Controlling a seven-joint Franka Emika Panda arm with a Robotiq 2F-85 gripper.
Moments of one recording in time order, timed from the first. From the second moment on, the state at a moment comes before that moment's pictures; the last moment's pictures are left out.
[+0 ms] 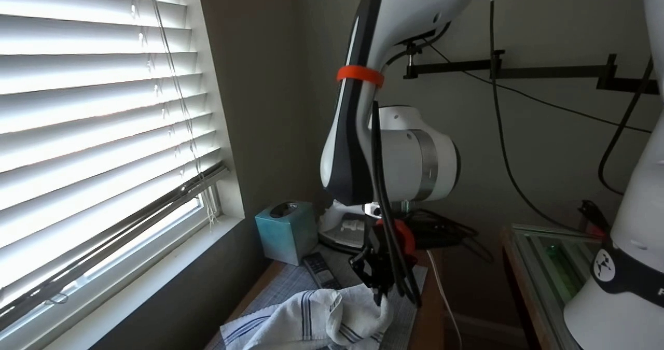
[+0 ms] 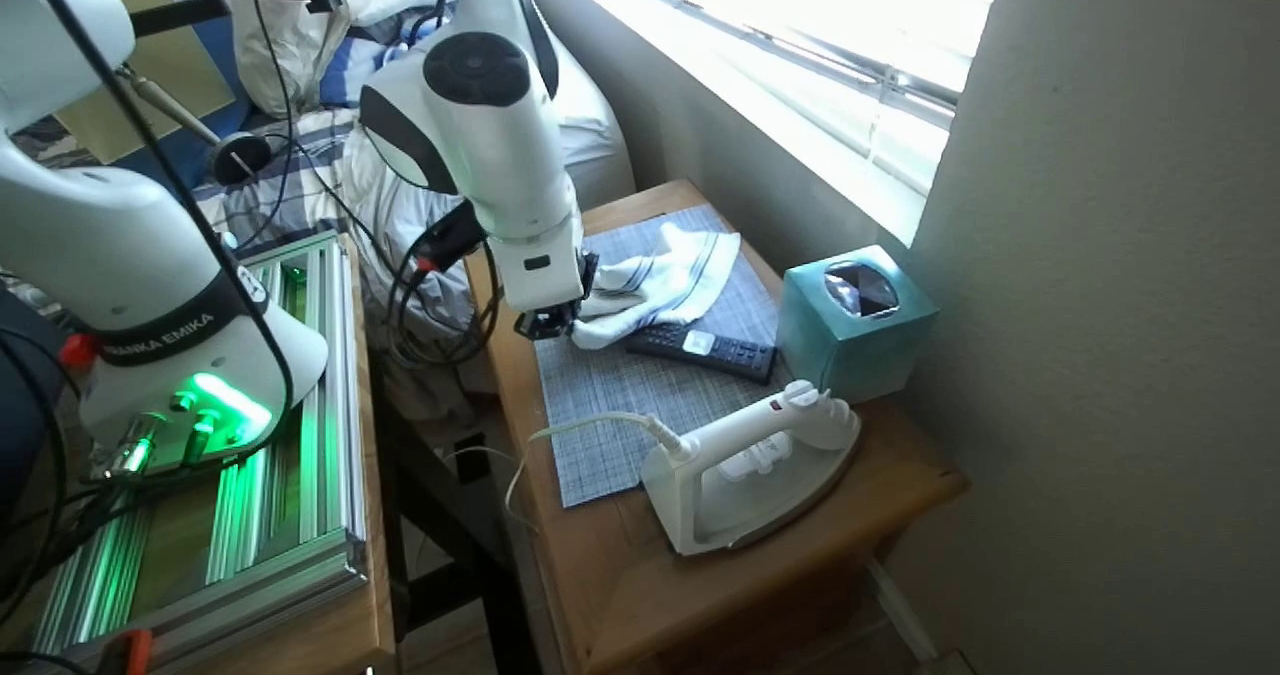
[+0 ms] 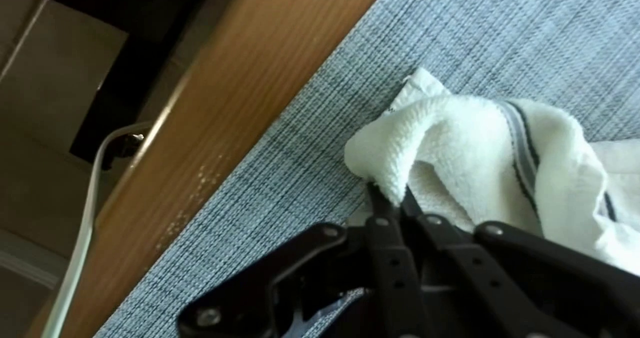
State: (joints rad) arm -0.61 0.41 0.49 -2.76 0.90 3.13 -0.08
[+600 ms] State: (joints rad) arm -0.48 0.28 0.50 -2.74 0.96 3.03 -0.27
